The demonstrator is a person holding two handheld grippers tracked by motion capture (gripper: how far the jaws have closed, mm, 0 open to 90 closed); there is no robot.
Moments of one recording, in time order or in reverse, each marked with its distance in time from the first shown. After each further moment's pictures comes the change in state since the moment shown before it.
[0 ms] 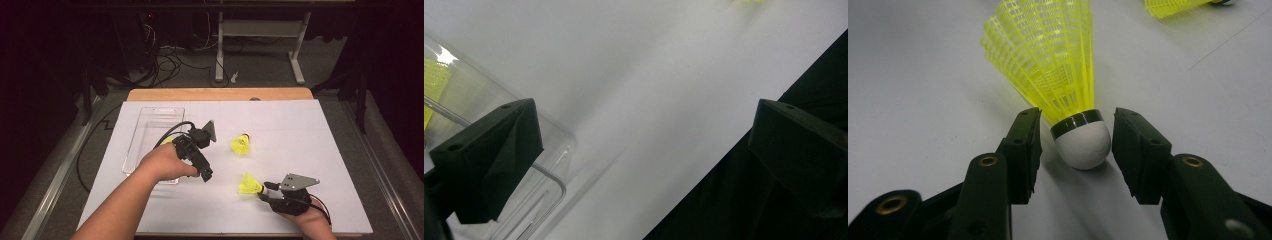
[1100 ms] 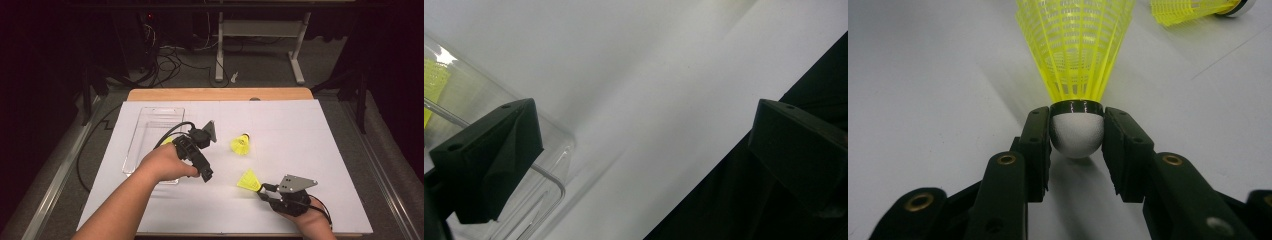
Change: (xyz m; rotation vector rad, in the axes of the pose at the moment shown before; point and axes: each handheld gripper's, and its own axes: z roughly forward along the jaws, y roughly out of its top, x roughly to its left) left arm -0.001 0.001 0.002 0.001 0.002 -0.002; right arm 0.004 0.003 -0.001 0.010 -0.009 -0.064
